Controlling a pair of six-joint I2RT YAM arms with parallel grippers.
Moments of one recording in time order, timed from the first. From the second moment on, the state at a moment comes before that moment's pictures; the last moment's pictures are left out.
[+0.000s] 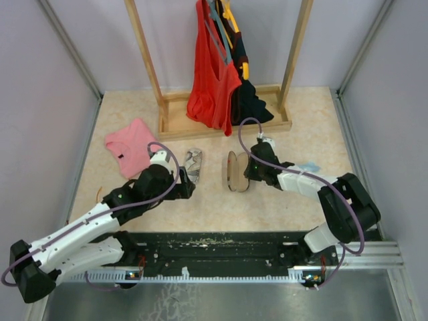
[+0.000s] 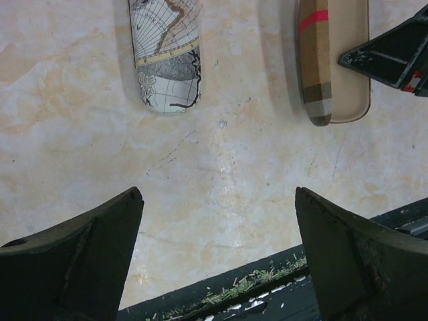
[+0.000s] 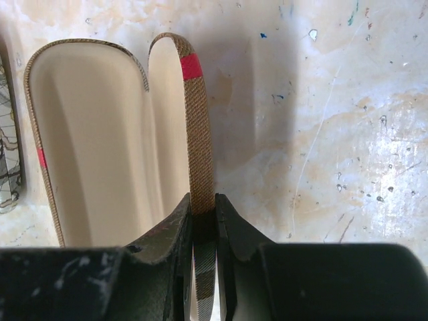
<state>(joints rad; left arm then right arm) -0.85 0.84 0.66 -0.45 -0.31 -0.69 0.54 1.47 0.71 -0.06 0.09 0.66</state>
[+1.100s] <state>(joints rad) -0.79 0.95 0.72 -0.55 -0.35 -0.77 0.49 1.02 0.73 -0.32 0.28 0.61</state>
